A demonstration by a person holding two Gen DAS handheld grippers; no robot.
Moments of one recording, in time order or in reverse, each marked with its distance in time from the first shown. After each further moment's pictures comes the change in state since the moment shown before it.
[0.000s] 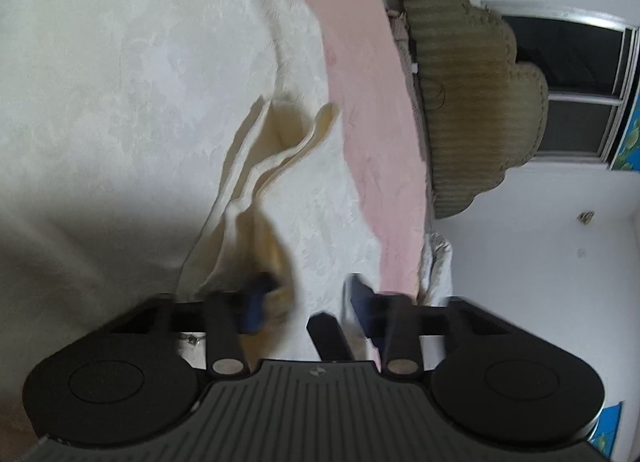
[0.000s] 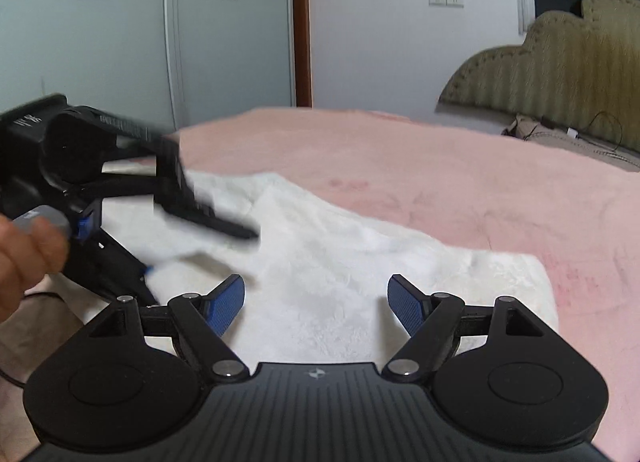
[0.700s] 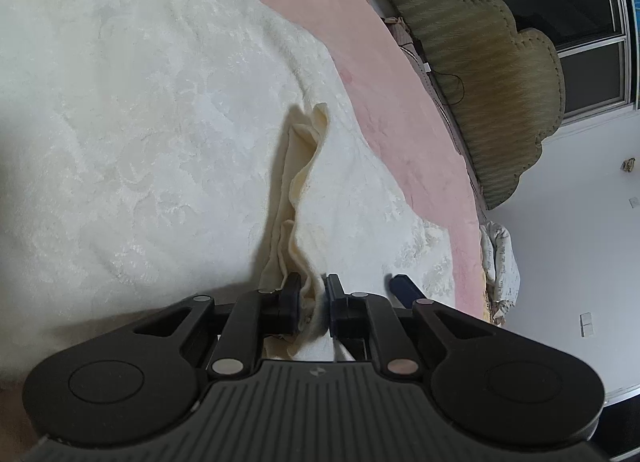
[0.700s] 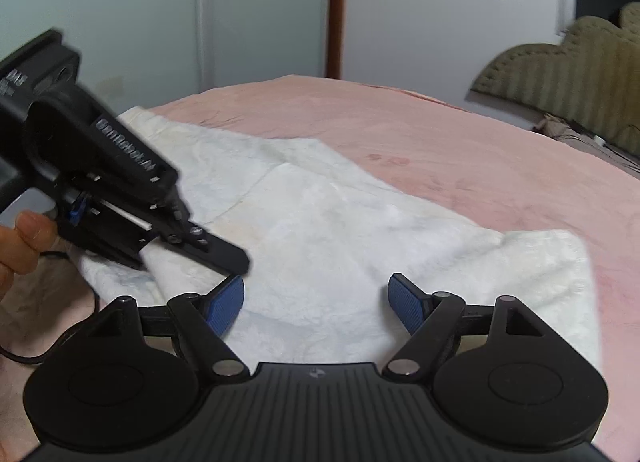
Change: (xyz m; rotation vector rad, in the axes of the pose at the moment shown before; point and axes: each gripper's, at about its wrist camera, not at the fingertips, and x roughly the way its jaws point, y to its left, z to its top) left arm -0.031 -0.001 -0.018 0.225 -0.111 0.163; right arm 0.012 0.008 -0.011 -0.057 0.065 0.011
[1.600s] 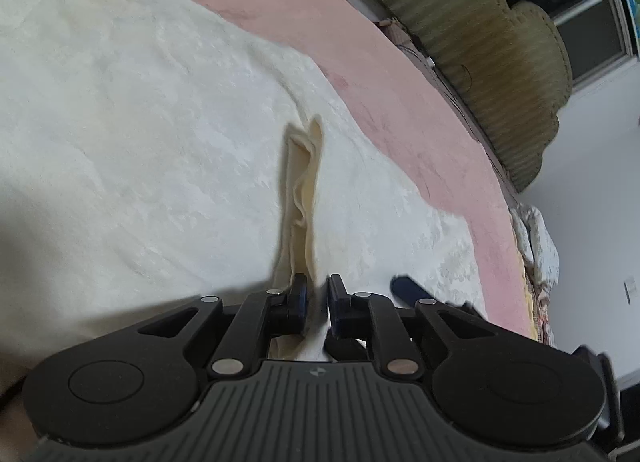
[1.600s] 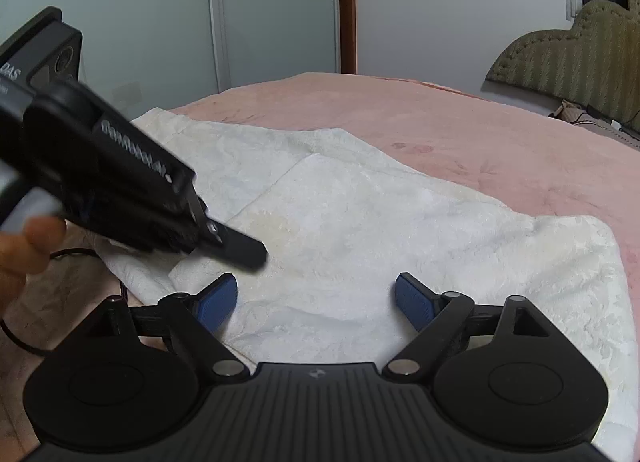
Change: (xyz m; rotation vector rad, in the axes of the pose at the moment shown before) left arm -0.010 -0.026 -0.012 0.138 -0.075 0.125; right arm 0.001 0.008 -0.007 0.034 0.001 0.101
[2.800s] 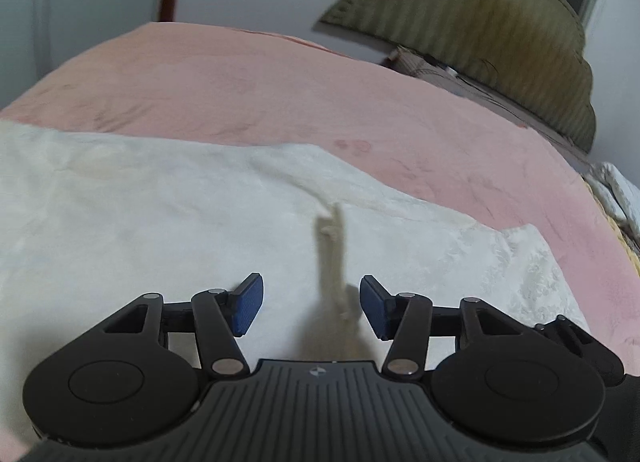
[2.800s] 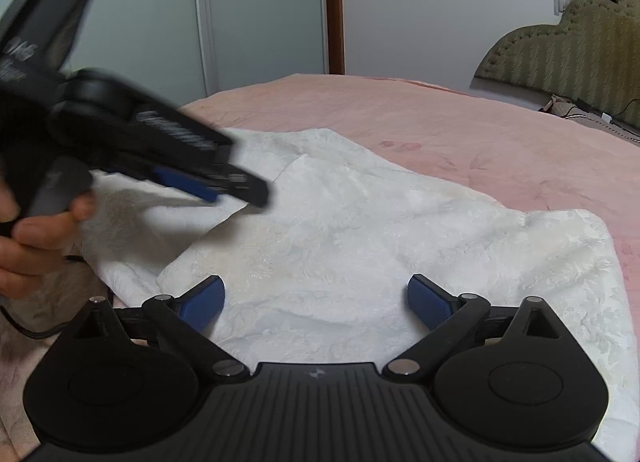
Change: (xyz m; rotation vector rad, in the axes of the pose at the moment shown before) left arm -0.006 -0.041 0.004 0.346 -0.199 0.305; right arm 0.000 0.002 -0.001 0.012 -0.031 -0.054
